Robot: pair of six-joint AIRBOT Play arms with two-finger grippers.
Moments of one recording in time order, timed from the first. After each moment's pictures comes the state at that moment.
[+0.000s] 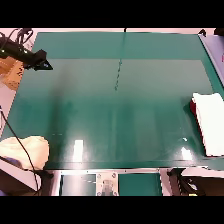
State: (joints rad) left arm 0.19 -1.80 2.01 1.00 -1.54 -1.39; right arm -0.96 -1.48 1.43 -1.82 1.83 1.93
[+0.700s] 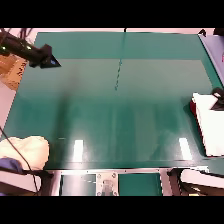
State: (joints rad) left arm 0.09 -1.61 1.82 0.94 -1.53 -1.43; right arm -0.51 -1.35 1.34 -1.52 1.57 1.83
